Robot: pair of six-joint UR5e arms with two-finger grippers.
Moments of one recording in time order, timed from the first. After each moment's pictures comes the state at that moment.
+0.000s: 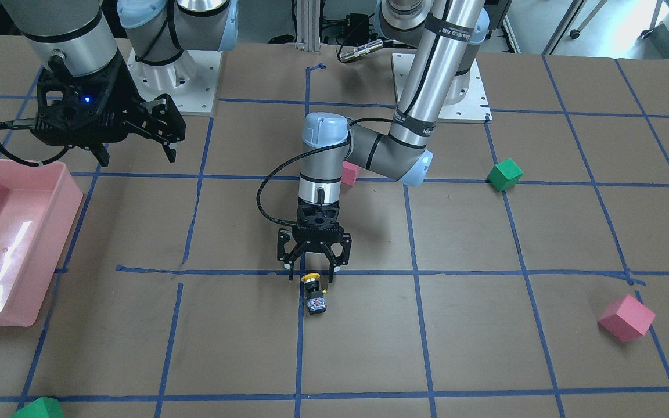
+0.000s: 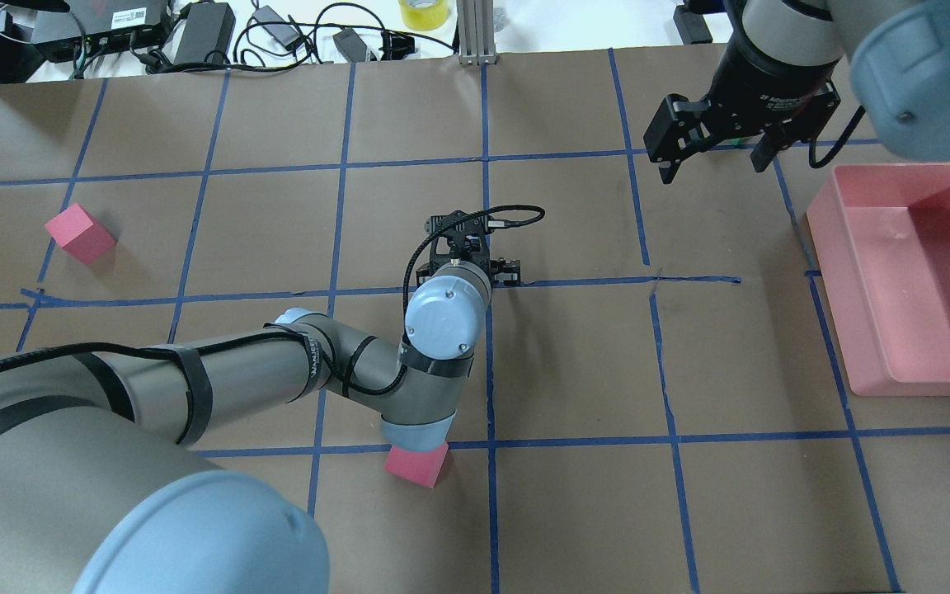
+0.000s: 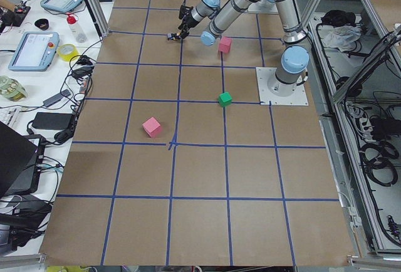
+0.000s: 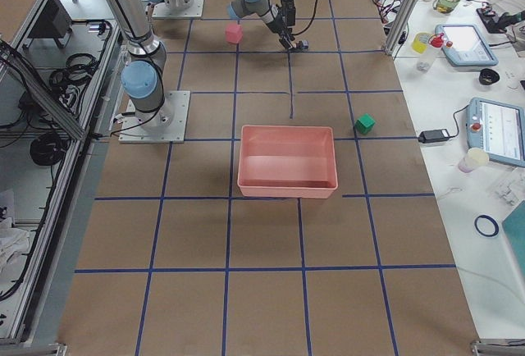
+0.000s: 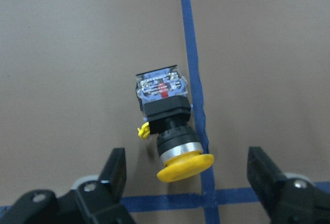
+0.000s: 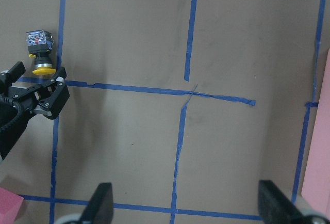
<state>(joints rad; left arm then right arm) -2.01 -2.19 -2.02 0.13 1.76 -0.37 1.58 -1.56 1.58 -1.64 -1.56 -0.06</state>
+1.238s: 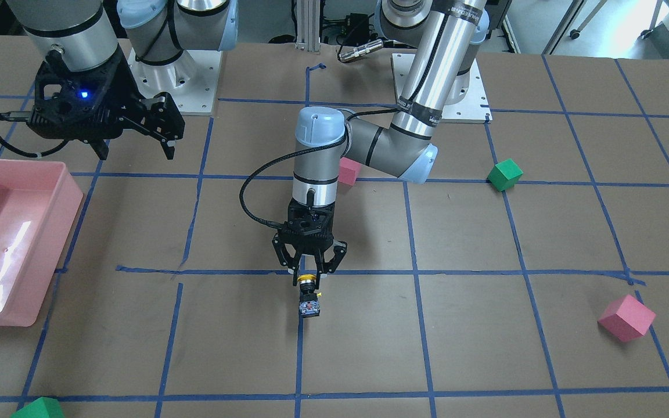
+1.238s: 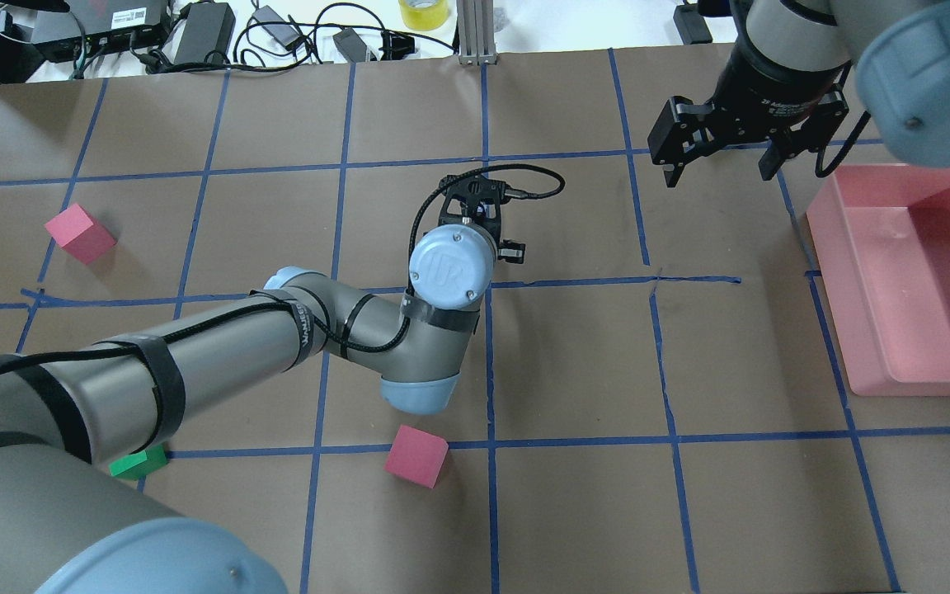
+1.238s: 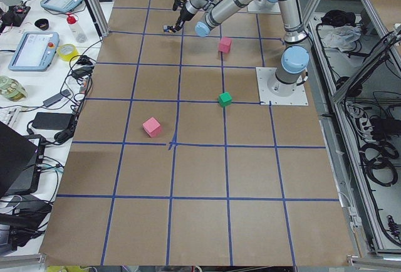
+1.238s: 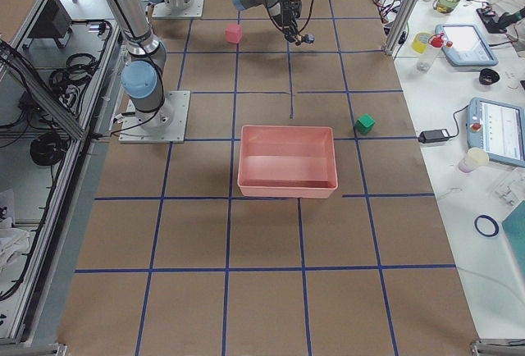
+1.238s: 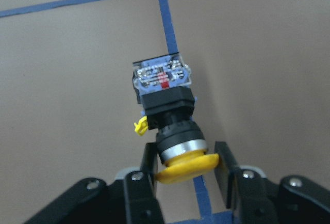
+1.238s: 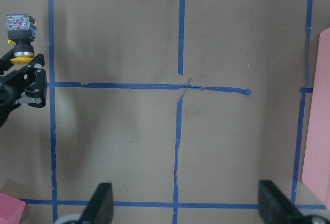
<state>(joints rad) -1.99 -2.09 -1.89 -0.20 1.73 -0.19 1.59 -1.57 1.58 -1.64 -1.57 -0.02</state>
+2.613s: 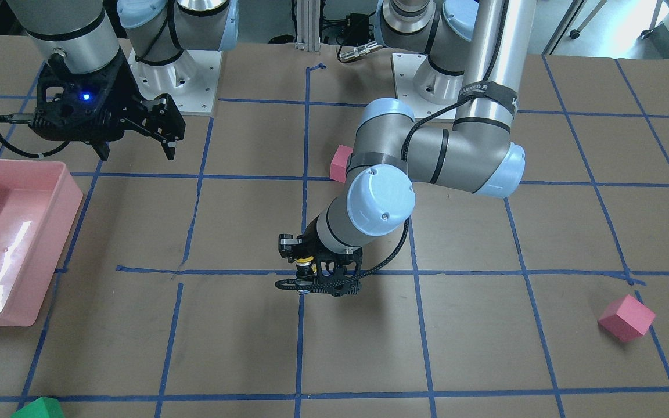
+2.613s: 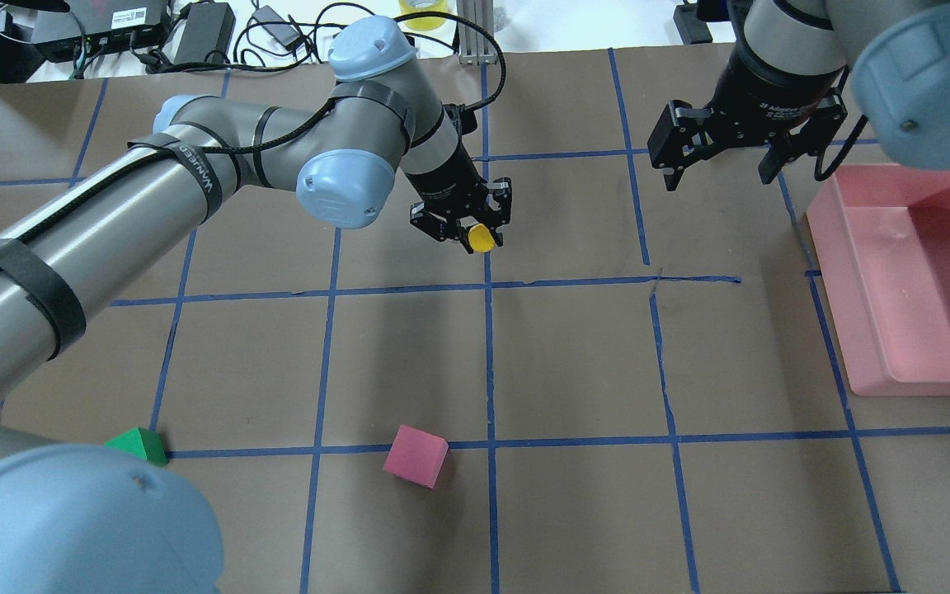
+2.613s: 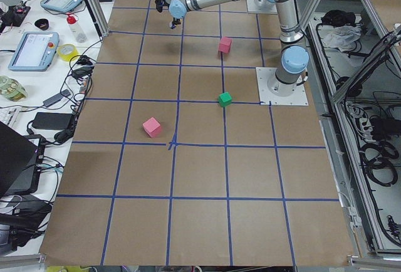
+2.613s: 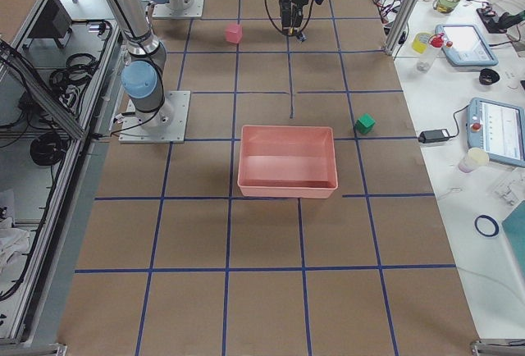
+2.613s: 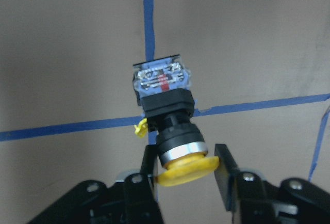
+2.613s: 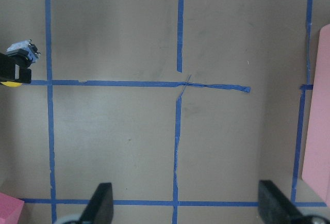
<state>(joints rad) -1.81 -2.09 -1.52 -1.19 1.19 -0.30 1.59 -1.57 1.59 -1.63 -1.58 -0.01</state>
